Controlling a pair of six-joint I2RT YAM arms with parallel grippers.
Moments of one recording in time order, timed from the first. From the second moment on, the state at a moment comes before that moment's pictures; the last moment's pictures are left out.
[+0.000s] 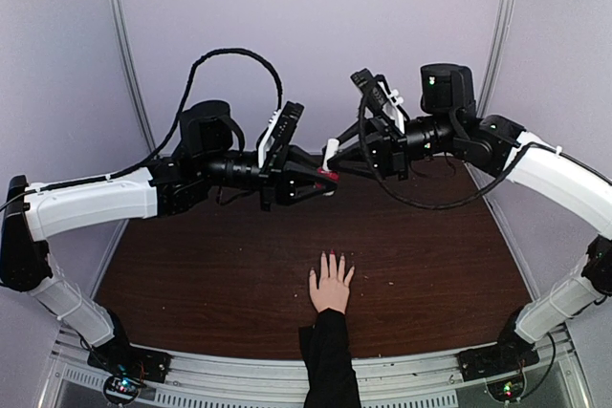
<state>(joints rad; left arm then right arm) -0.90 1.50 1.22 0.27 0.83 -0.05 0.75 1.43 1.45 -0.26 -0.97 -0.06</state>
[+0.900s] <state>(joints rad) -0.90 1.49 1.22 0.25 0.67 -0.05 0.76 1.43 1.47 -0.26 -0.87 -0.10</state>
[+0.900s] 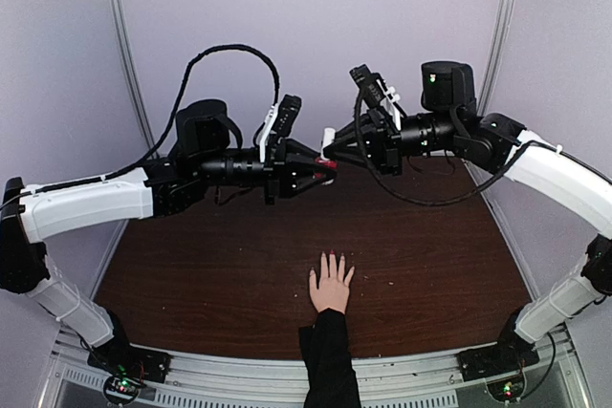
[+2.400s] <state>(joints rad) -0.93 1.48 1.18 0.15 0.20 0.11 0.80 1.47 1.46 -0.28 -0.43 0.09</state>
